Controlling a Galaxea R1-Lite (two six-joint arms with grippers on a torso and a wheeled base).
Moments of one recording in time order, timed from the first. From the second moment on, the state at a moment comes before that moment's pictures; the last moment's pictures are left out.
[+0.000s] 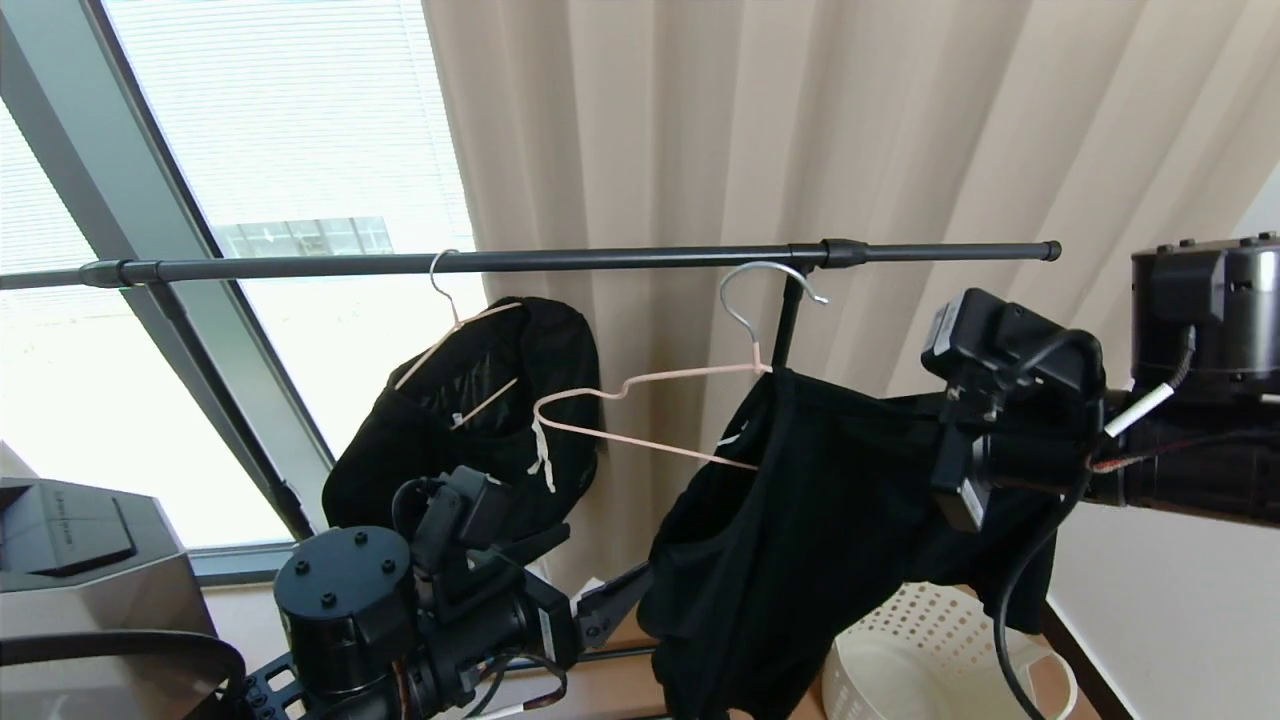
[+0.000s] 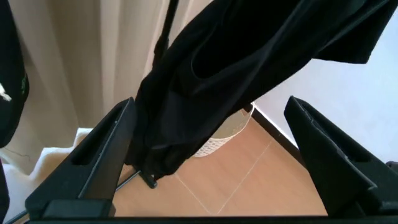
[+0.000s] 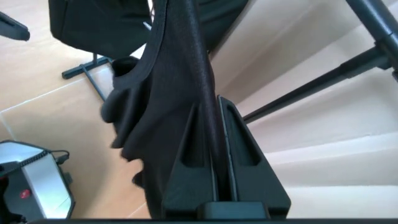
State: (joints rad) left arm -0.66 2.00 -0.25 -1.57 -0.11 -0.25; right arm 0.45 1.52 -0.84 -0.25 0.27 -0.58
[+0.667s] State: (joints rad) left arm -0.73 2.09 -0.27 -1.57 -0.01 -0.25; right arm 0.54 1.46 -0.65 -0.42 0.24 -0.57
